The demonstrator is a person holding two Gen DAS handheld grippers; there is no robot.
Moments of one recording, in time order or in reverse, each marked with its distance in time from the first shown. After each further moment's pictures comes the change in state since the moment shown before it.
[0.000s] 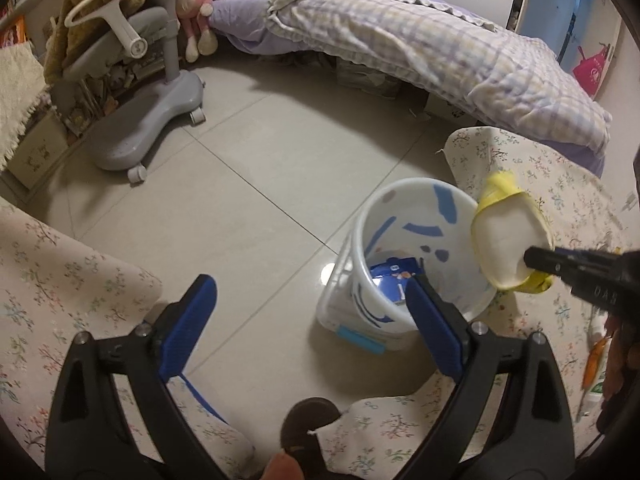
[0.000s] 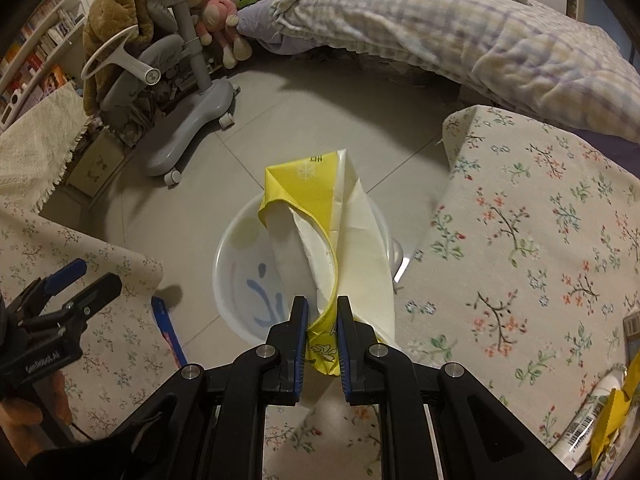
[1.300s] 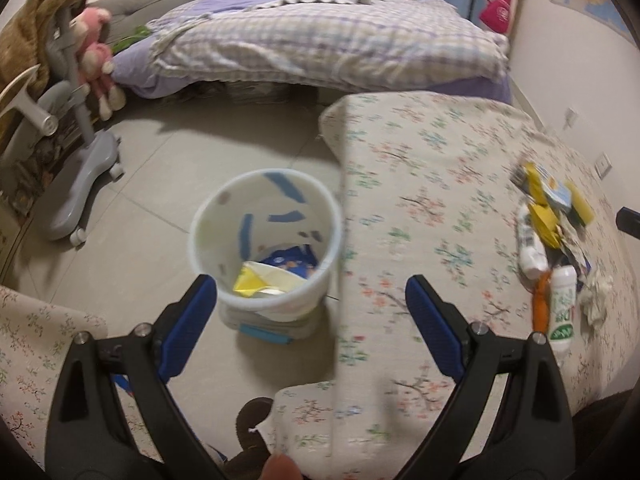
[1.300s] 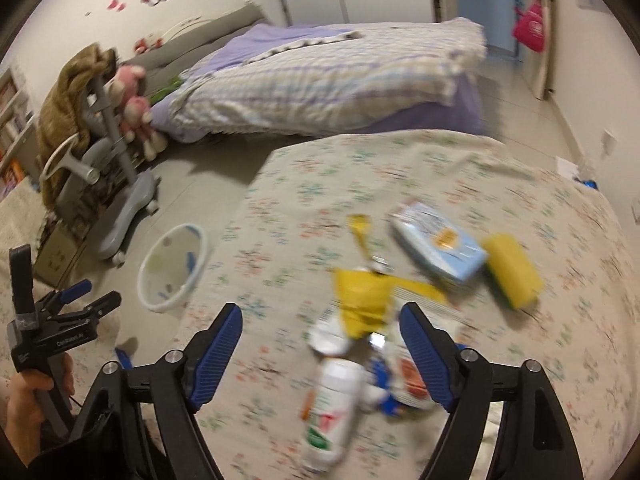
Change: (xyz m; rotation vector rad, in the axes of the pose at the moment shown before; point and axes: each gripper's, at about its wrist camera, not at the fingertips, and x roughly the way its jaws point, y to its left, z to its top) left arm -0.043 -0.147 -0.041 0.290 -0.042 -0.170; right arm -0.202 -0.176 -0.157 0.289 -0.264 -0.235
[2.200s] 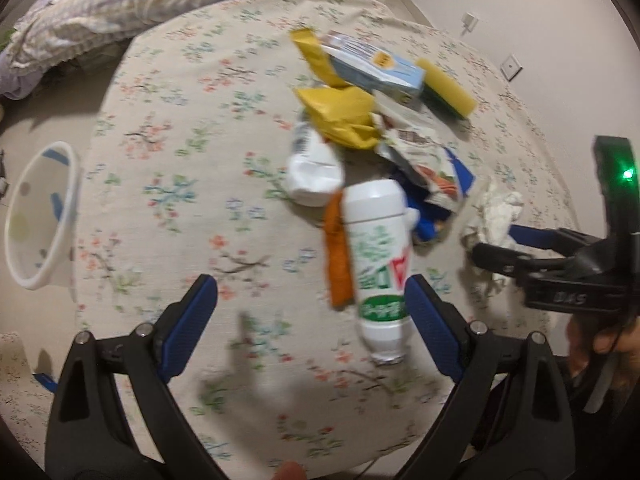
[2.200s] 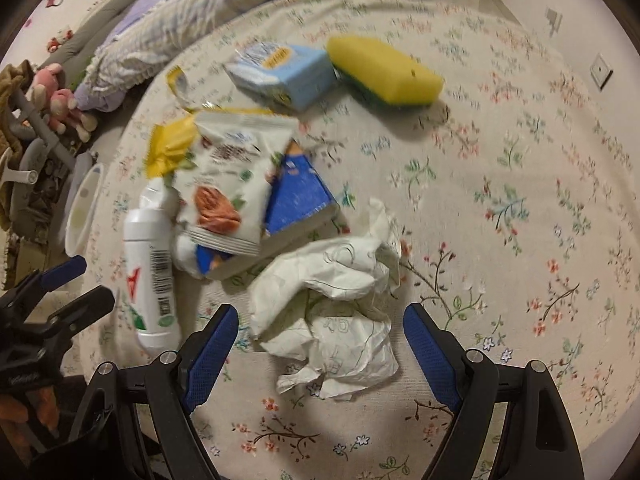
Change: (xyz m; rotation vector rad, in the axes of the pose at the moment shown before) left arm 0.029 -0.194 -0.026 0.199 0.267 -0.329; right arm 0.045 -0.106 -0.093 0.199 0.324 -0.081
